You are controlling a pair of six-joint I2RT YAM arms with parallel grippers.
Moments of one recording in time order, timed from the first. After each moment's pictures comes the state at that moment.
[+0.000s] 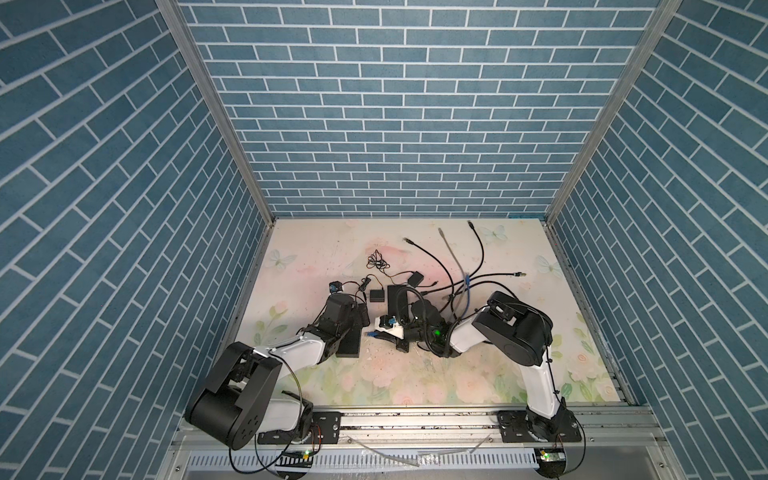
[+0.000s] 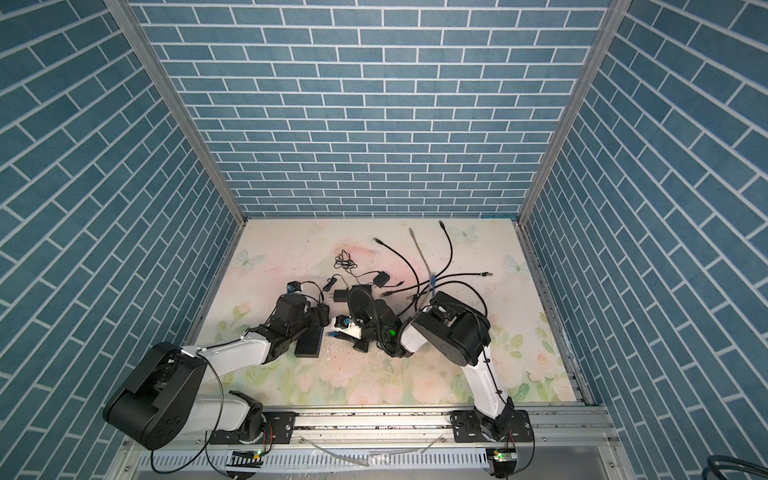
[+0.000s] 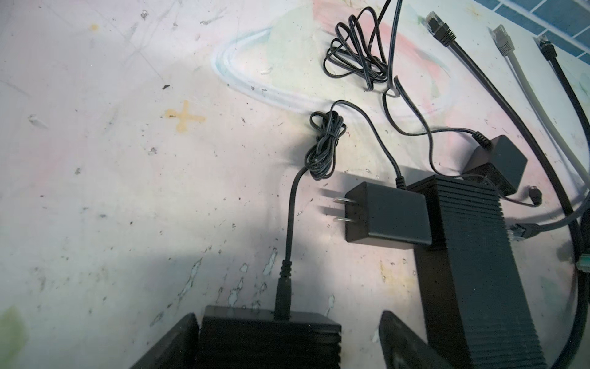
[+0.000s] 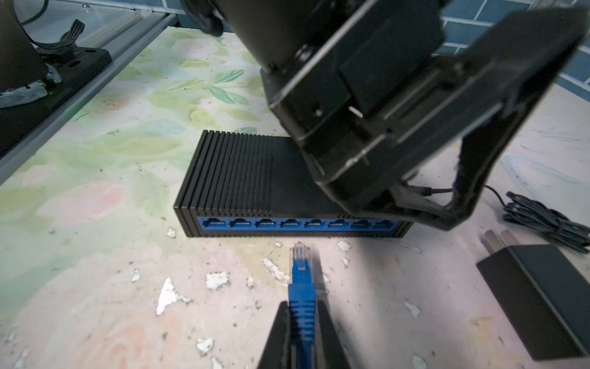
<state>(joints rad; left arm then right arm) -0.42 1.35 0.40 0.21 -0.12 -0.55 0.98 2.08 0.82 0.82 -0.52 -0.36</state>
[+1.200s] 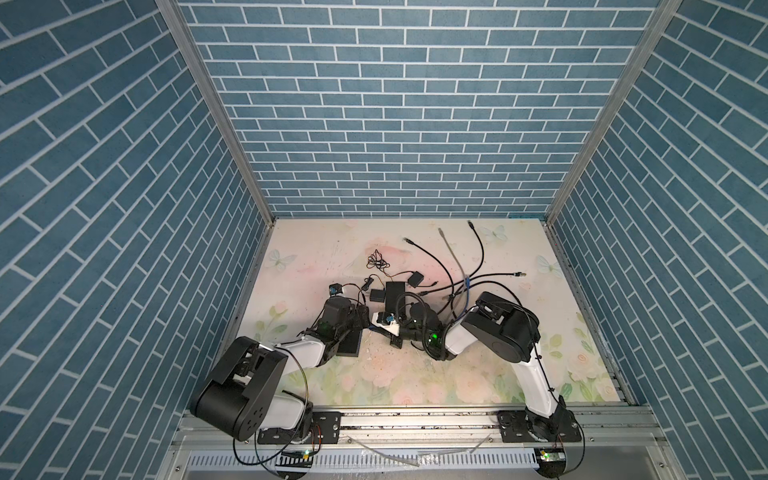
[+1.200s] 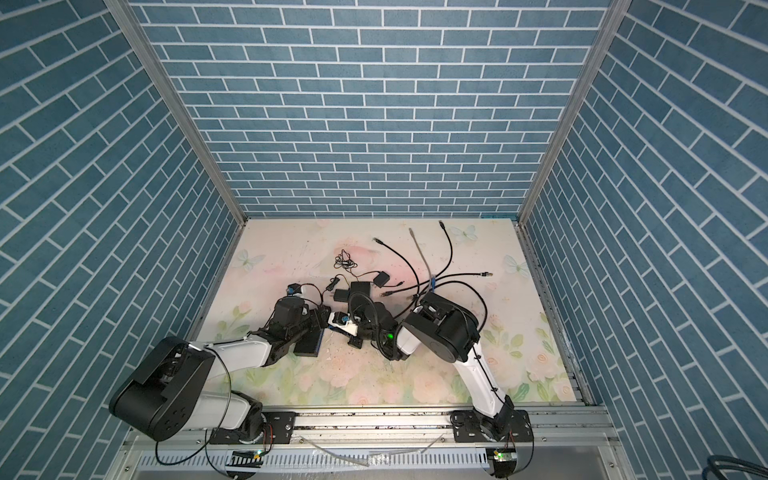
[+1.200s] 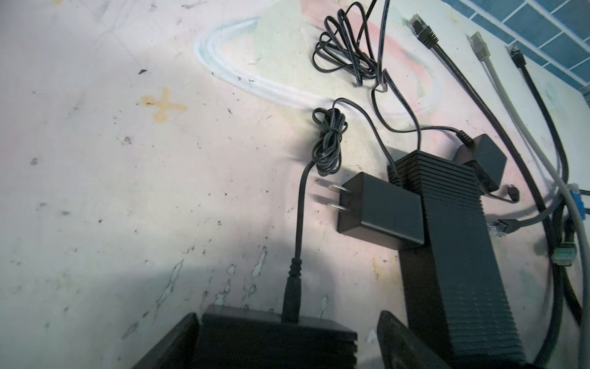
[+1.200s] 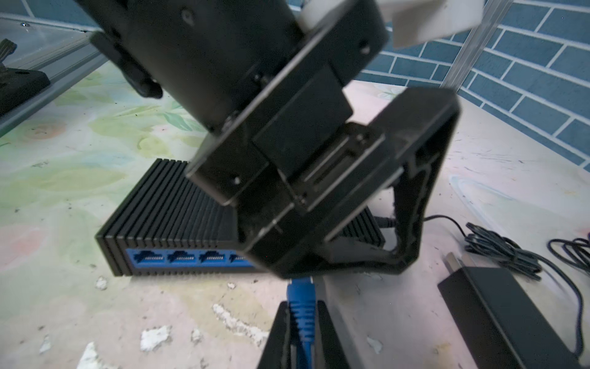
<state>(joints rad) -0.41 1.39 0.34 0.36 -0.05 -0.57 0.99 2.18 0.85 1.02 -0.43 -0.31</state>
